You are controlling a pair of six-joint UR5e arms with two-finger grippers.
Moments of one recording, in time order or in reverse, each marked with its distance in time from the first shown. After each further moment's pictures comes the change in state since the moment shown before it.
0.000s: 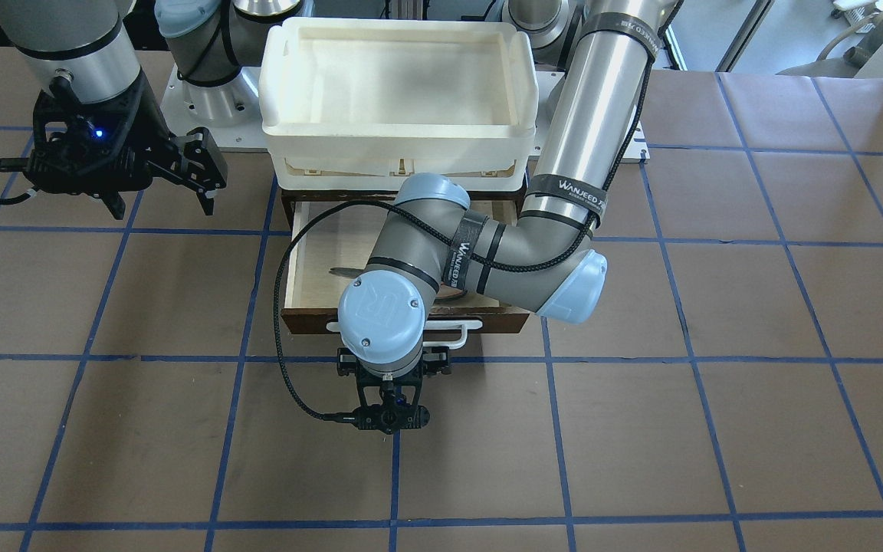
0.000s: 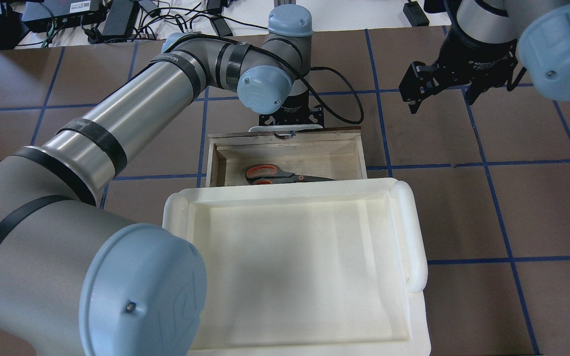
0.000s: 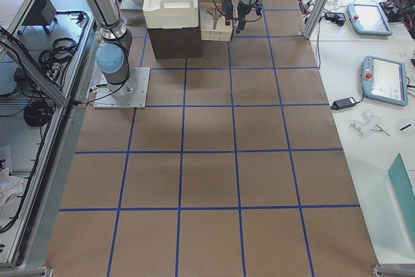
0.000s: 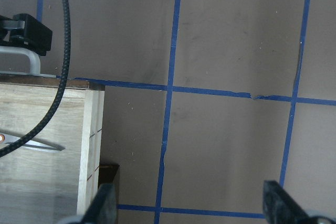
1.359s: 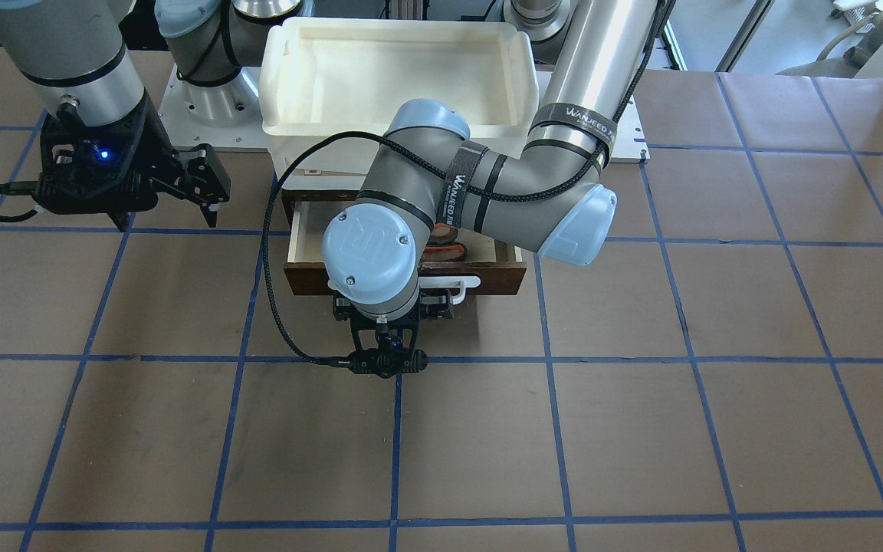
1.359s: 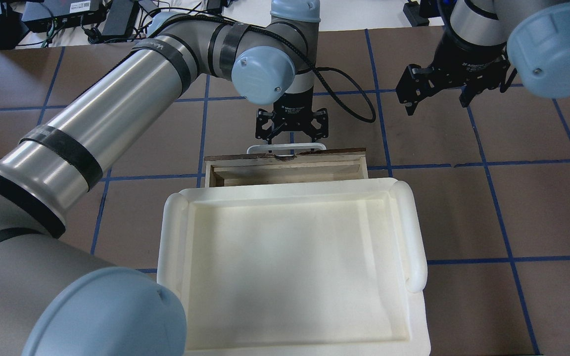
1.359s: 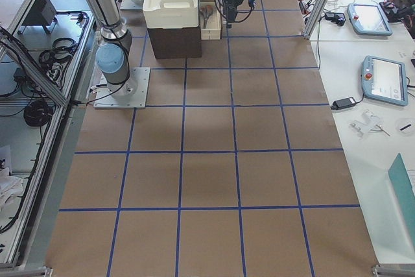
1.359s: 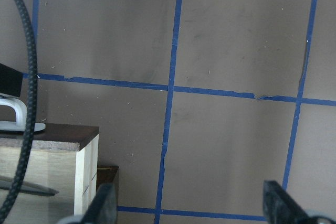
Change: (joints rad) left arm -0.029 0.103 -0.014 -0.192 -0.008 -0.025; right arm 0.000 0.027 0.000 -0.004 0.000 -0.008
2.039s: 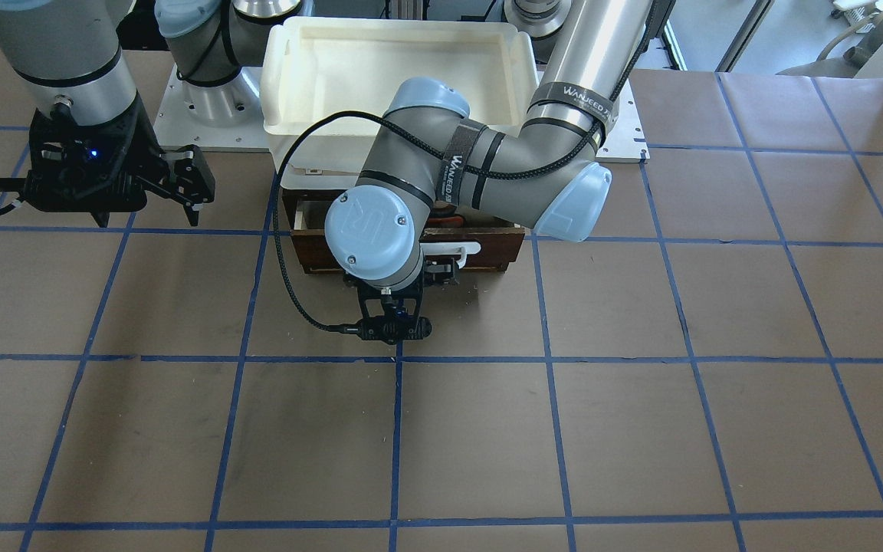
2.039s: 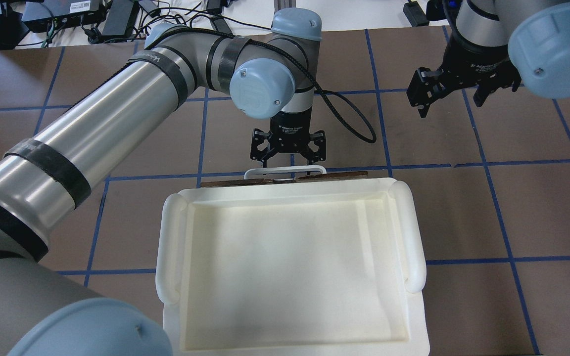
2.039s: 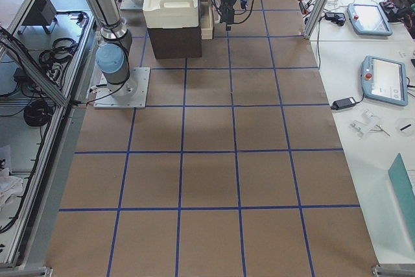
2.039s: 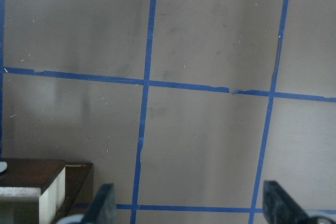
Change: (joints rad) left arm -0.021 0.060 -0.090 -0.085 0.000 0.000; right arm -0.001 0.000 0.001 0.003 -0.077 -0.003
